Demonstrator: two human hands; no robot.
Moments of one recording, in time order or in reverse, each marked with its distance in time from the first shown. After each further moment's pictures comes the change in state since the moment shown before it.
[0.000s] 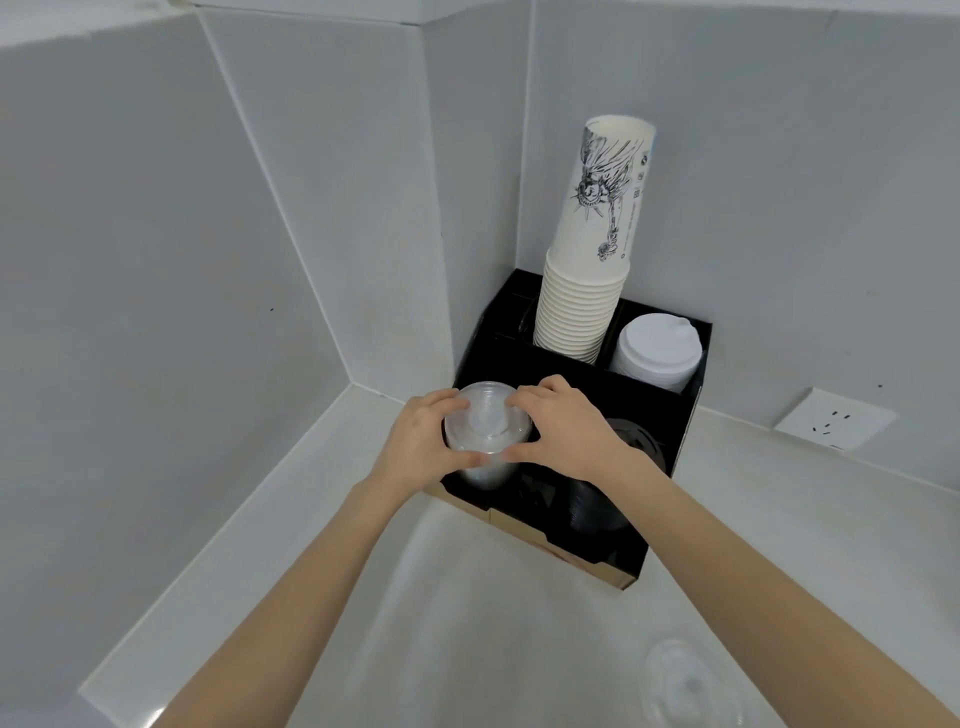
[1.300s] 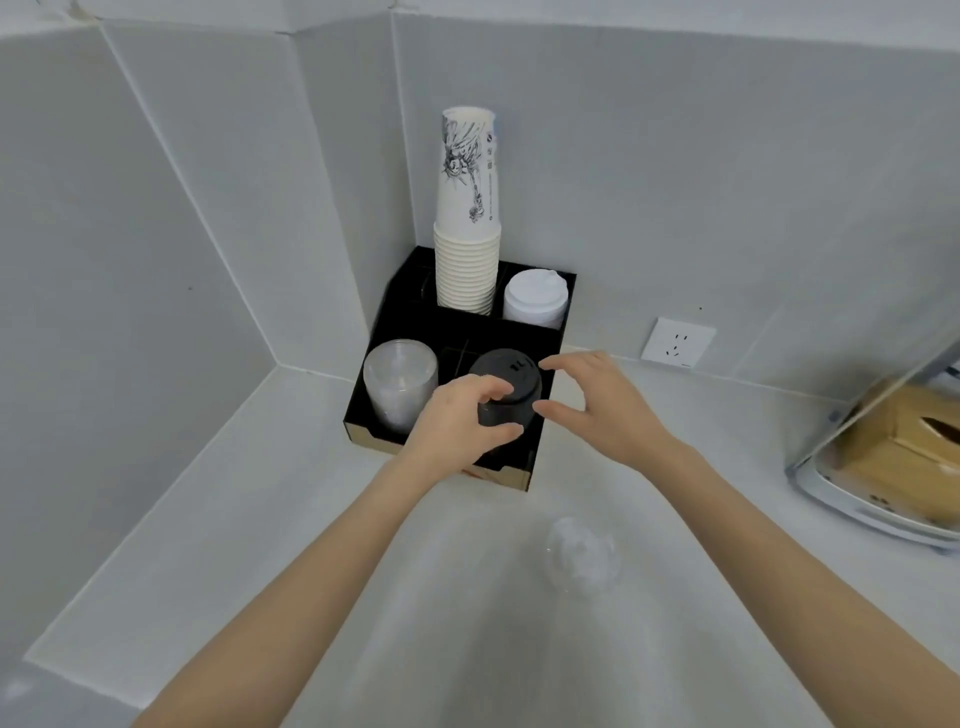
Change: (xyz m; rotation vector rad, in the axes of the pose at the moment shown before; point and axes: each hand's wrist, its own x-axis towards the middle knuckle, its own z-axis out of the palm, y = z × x) left_hand -0.079 0.123 0.041 -0.146 -0.137 0.227; right_hand -0.170 0.029 -0.032 0.231 0.352 0.178
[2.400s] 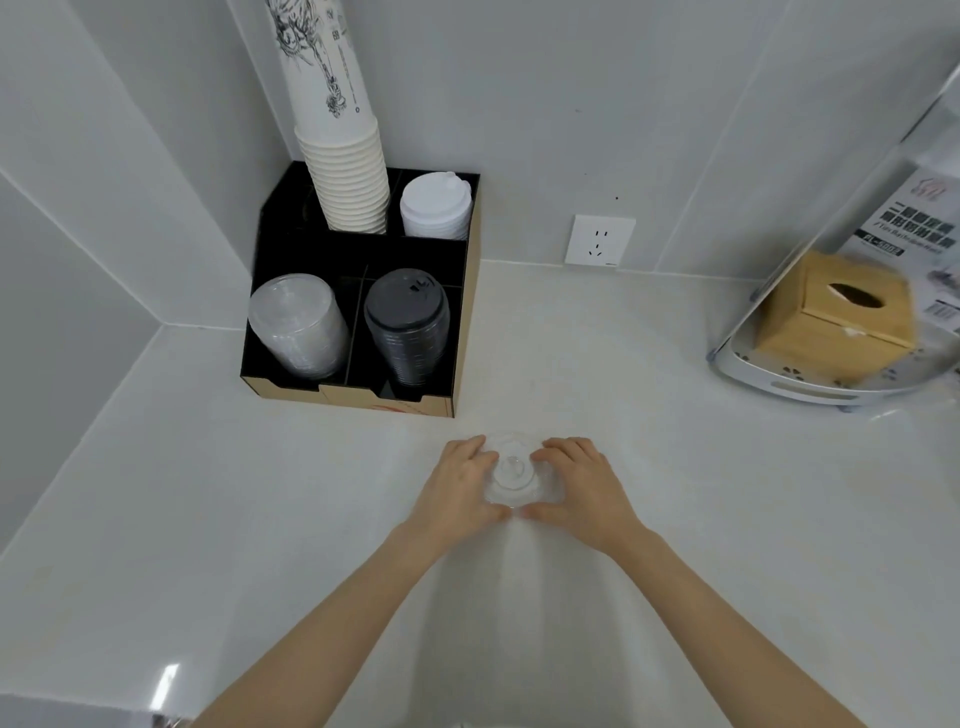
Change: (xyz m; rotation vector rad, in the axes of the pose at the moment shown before) left_hand -0.063 -0.020 0.146 0.184 -0.363 -0.056; right_hand -0.150 0.085 0.090 0.009 -0.150 0.356
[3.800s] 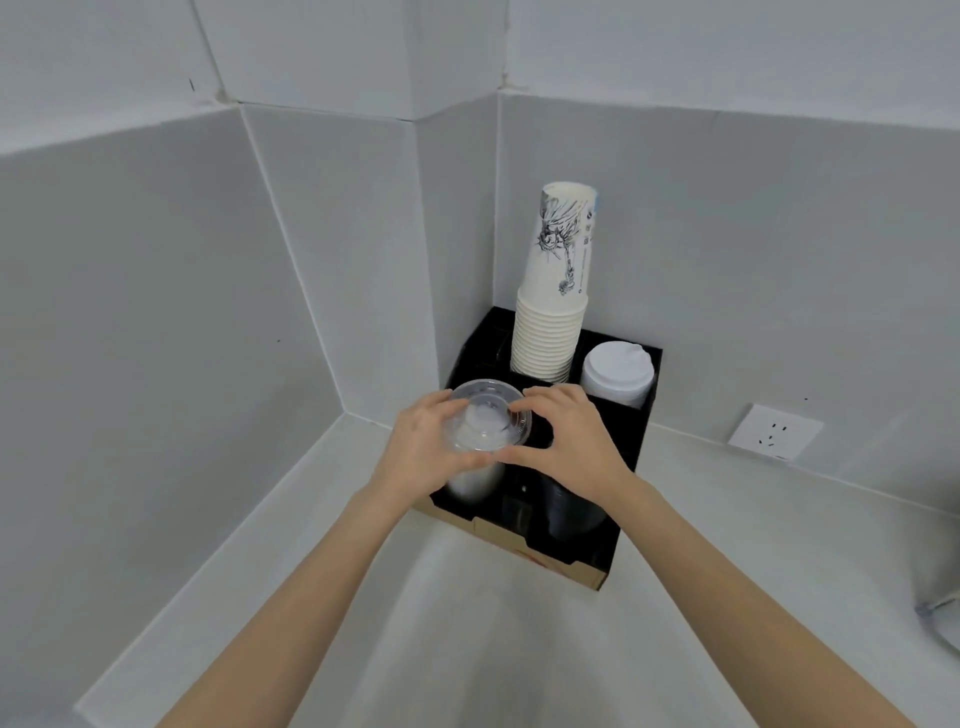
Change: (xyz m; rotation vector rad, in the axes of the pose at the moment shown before) left_hand -0.003 -0.071 -0.237 -0.100 0.584 -0.099; right_hand 0.176 -0.211 -0.064 0.027 0.149 -0.508
